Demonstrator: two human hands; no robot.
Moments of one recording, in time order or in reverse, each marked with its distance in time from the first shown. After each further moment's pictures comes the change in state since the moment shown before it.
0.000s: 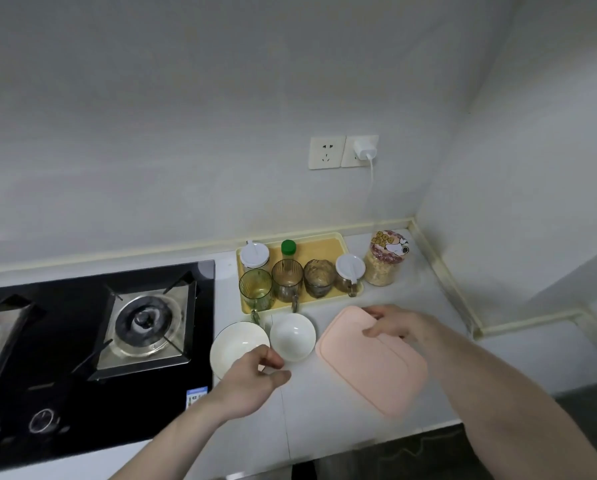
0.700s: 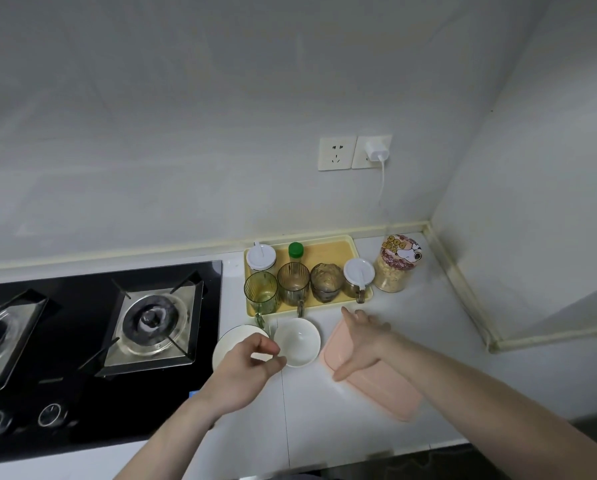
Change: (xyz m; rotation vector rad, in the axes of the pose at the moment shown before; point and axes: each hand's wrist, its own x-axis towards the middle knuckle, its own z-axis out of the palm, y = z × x) left_hand 0.004 0.017 -0.015 -0.114 0.082 -0.024; right_hand 0.010 -0.035 0.054 -0.870 0.035 -0.094
